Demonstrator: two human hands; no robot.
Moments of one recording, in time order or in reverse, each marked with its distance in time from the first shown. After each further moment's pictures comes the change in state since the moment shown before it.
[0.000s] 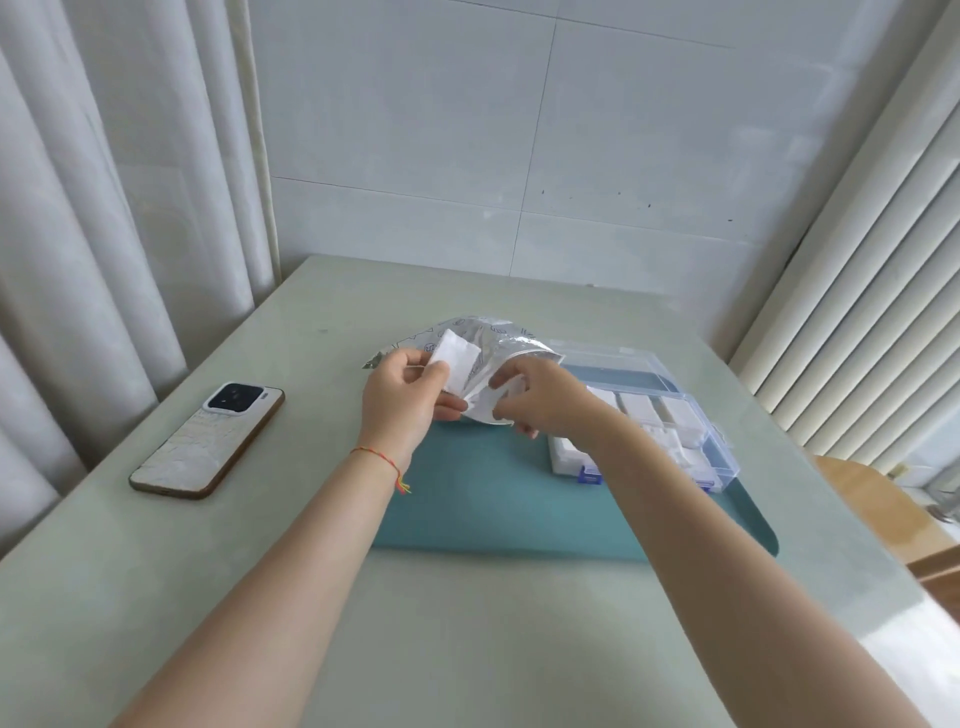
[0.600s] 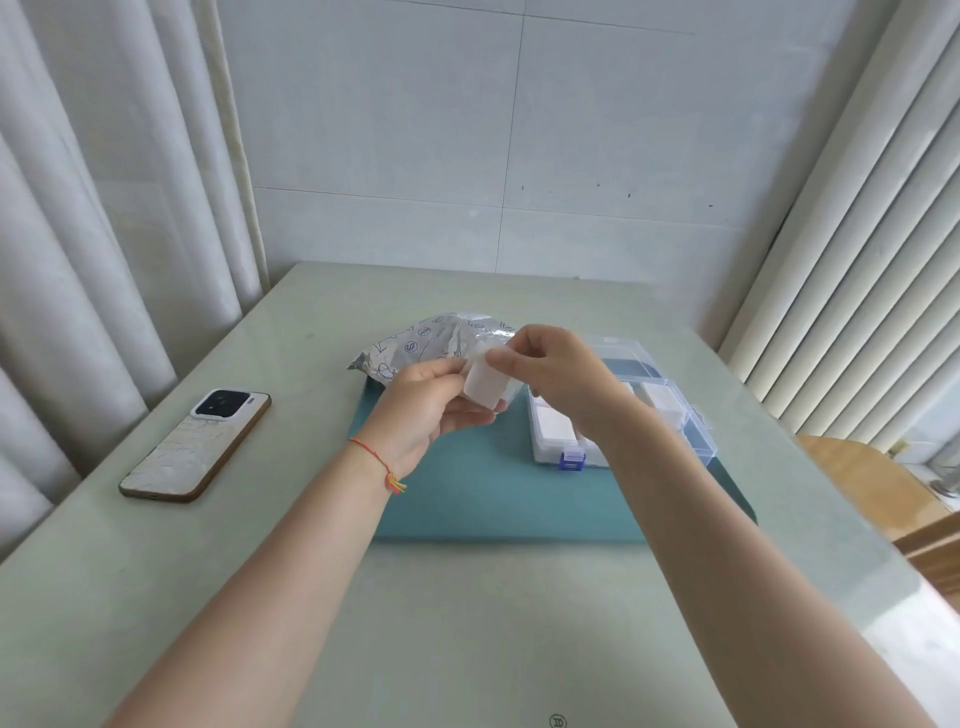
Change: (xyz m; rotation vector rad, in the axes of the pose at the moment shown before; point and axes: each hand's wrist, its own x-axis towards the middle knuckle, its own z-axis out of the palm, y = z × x) left_hand -0.028 0.021 0.019 -0.142 -0.461 -0.156; right_hand -0.024 0.007 -0.026 0.340 0.159 -0.147
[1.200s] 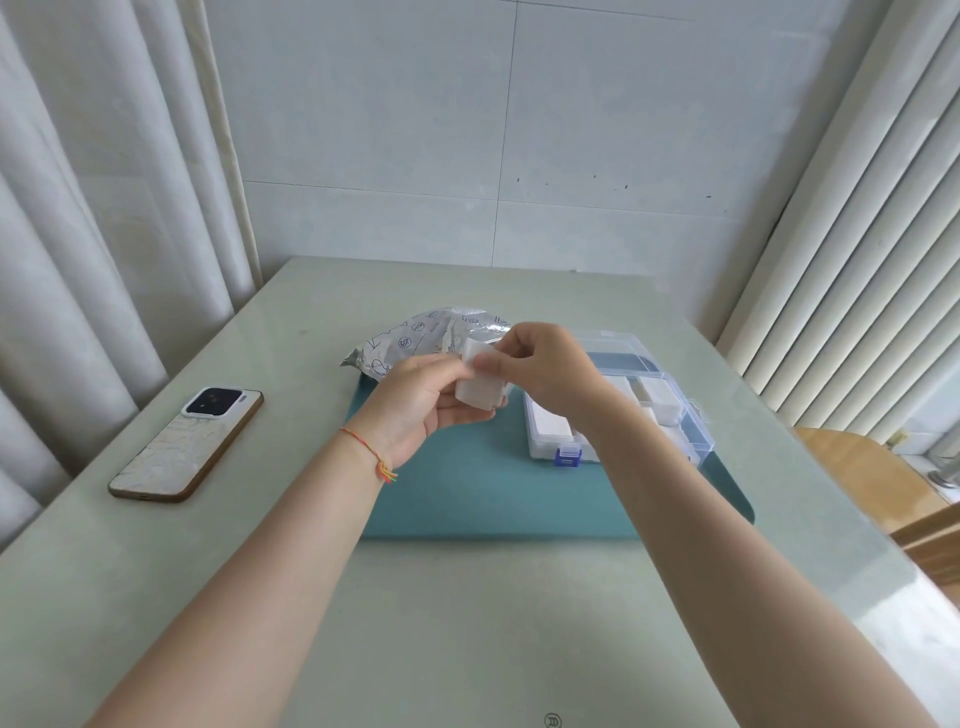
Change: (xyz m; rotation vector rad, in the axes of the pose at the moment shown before) left_hand 0.002 0.007 0.003 -0.041 -0.053 -0.061; right_hand 0.009 0.007 0.005 -0.116 0.019 -0.013
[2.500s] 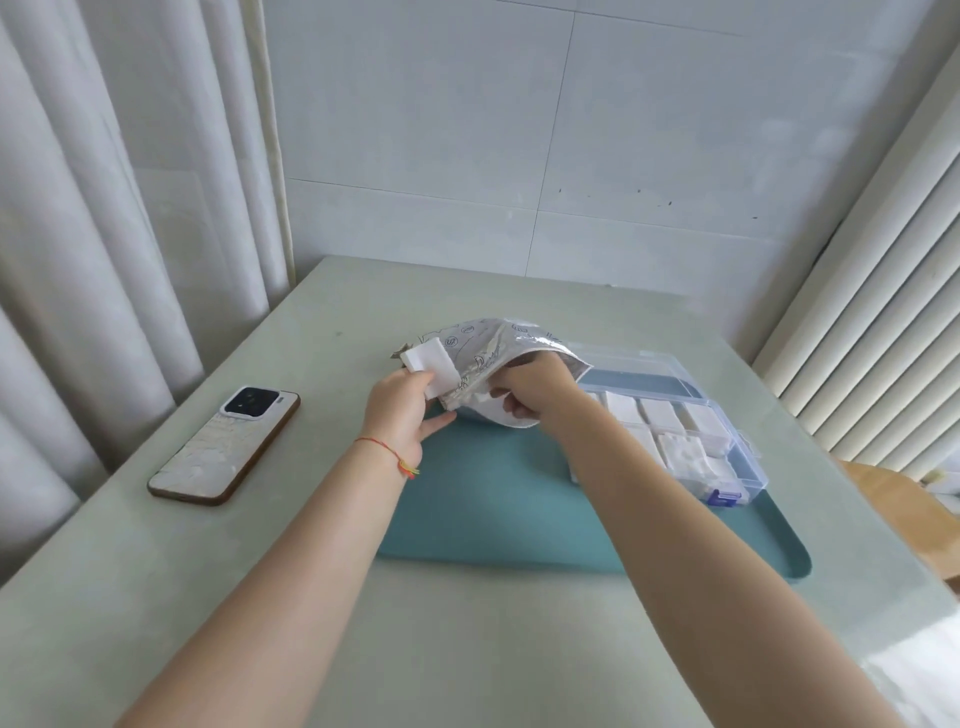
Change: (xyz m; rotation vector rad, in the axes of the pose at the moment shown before) left_hand 0.036 -0.018 -0.059 -0.146 0.535 -0.057; right_hand 0.064 0.010 0.057 0.152 -0.031 0.408
